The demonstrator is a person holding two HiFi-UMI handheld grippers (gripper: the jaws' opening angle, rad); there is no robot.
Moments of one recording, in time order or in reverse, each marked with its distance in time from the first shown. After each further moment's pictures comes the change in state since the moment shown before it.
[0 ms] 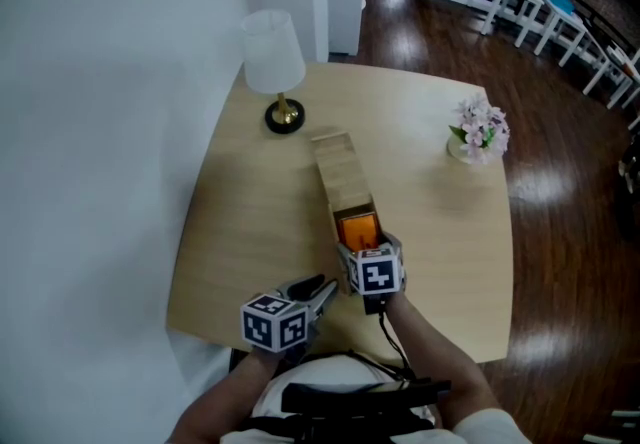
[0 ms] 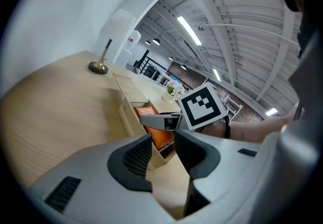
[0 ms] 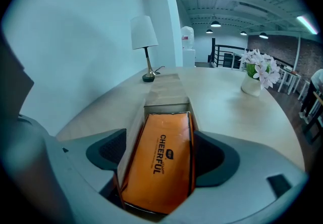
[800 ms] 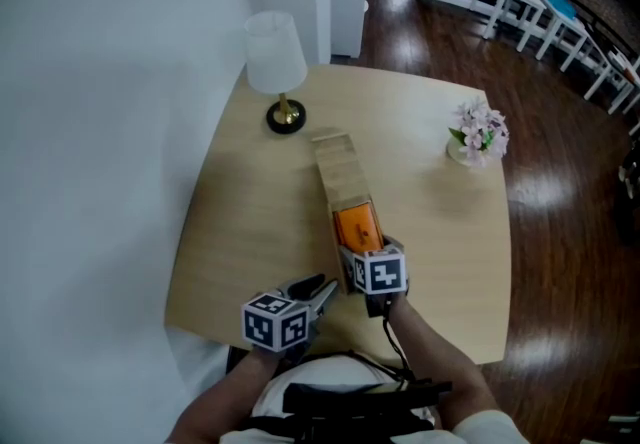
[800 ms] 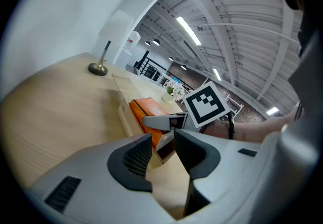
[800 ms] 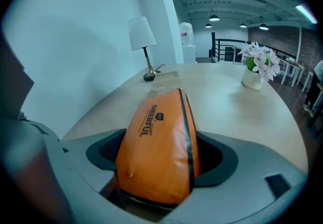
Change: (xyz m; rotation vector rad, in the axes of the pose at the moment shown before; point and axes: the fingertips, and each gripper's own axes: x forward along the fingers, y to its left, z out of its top) left arm 0.000 -0.007 0.000 0.008 -0.006 0.009; right arm -0.010 -0.006 -0.005 0.031 0.024 0.040
